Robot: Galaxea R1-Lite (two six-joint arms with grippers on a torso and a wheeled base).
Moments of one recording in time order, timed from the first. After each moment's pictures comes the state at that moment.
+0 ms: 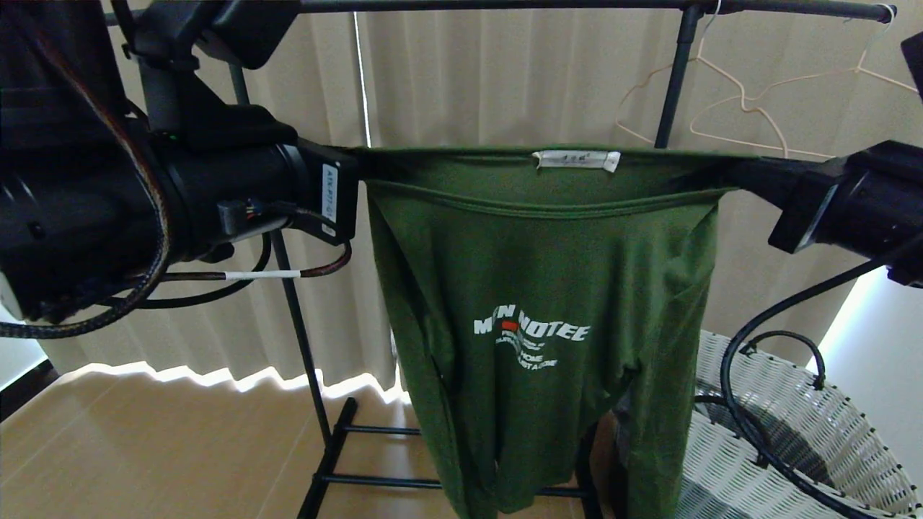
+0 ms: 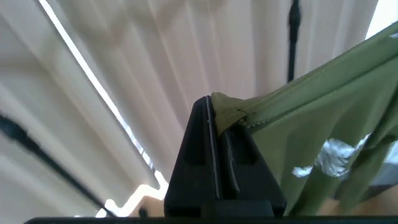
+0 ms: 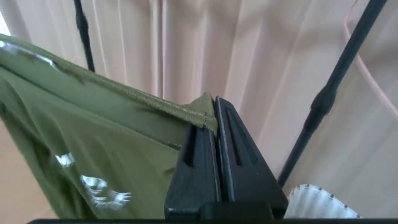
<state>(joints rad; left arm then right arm) -0.67 1.46 -1.18 -0.20 0.23 0.20 0.39 1.33 -0.89 -0.48 0.03 0.00</state>
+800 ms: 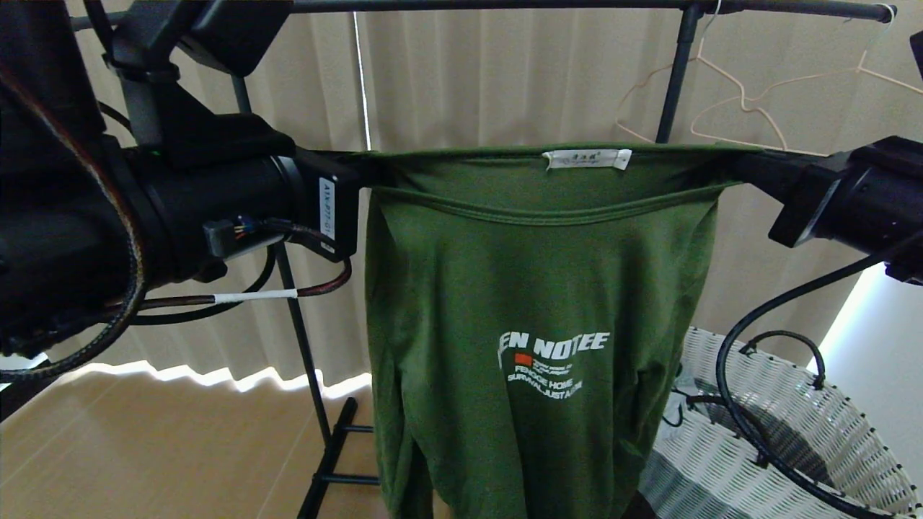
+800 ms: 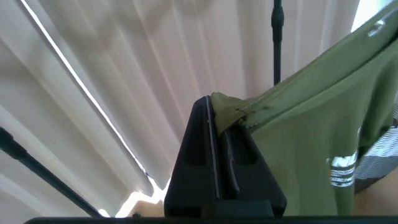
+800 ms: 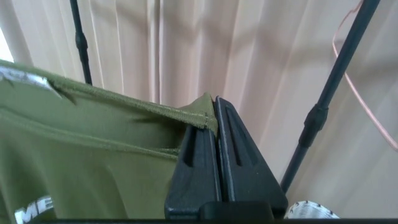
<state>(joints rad) -0.71 1.43 -1.11 -0.25 0.21 0.21 0.39 1.33 -0.87 -0.52 0.04 0.00</state>
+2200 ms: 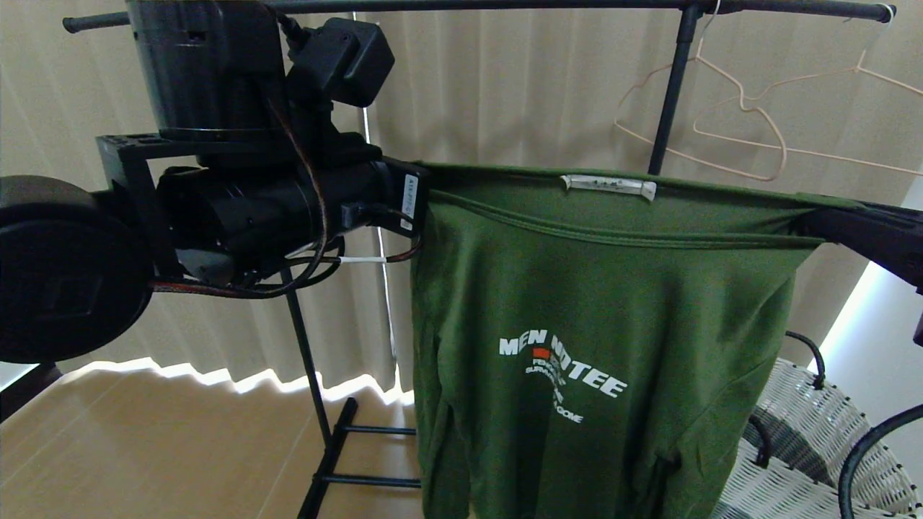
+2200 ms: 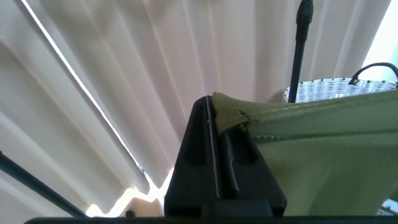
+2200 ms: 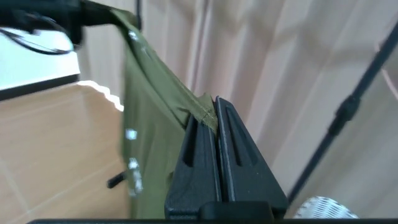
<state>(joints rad) -0.65 1.67 -1.27 -0.29 0.21 0.16 0.41 1.08 -0.72 -0.39 0.18 -0.04</state>
